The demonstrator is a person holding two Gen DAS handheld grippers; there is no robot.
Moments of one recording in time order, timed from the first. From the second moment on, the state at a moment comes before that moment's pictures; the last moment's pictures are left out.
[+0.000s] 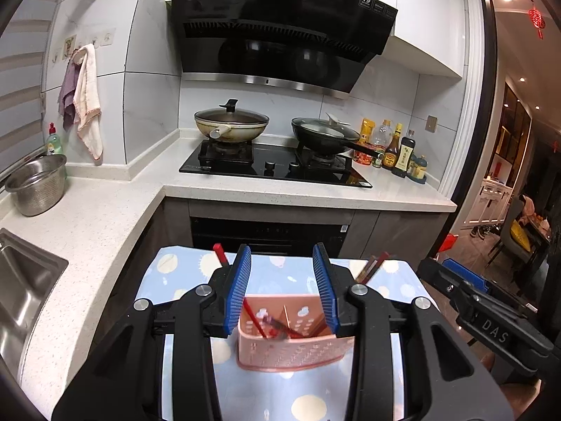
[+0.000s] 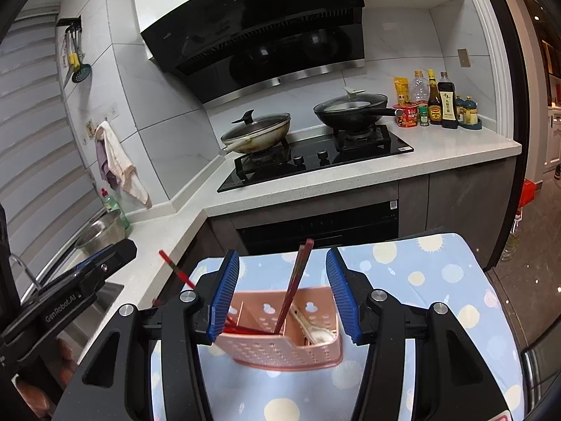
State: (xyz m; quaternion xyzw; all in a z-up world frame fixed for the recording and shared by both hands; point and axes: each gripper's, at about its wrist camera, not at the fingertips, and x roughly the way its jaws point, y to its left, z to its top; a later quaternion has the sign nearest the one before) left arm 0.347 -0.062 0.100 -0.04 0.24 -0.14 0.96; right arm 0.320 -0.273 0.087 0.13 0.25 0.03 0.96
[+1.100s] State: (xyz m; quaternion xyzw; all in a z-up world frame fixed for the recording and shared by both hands) left arm 0.141 -0.044 -0.082 0.02 0.43 -0.14 0.89; right arm 0.077 -0.231 -0.091 0.06 0.46 0.02 0.88
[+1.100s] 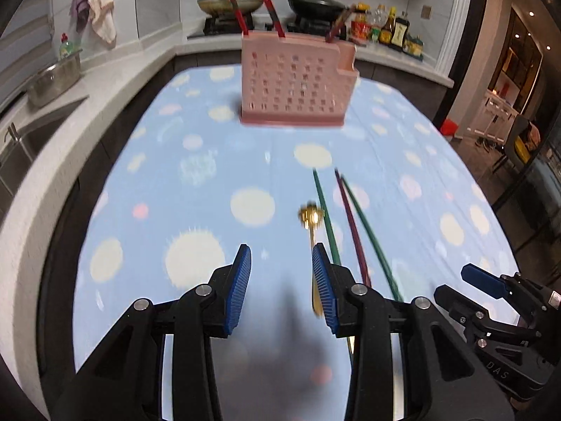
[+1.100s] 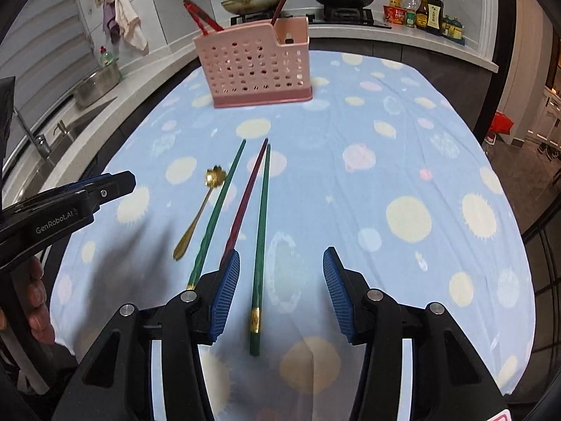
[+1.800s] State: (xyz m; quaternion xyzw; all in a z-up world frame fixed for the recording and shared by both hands) left arm 0.098 -0.069 -0.131 0.03 0.50 -0.19 0.85; right arm 0.068 -0.215 -0.129 0.06 0.51 0.05 0.86
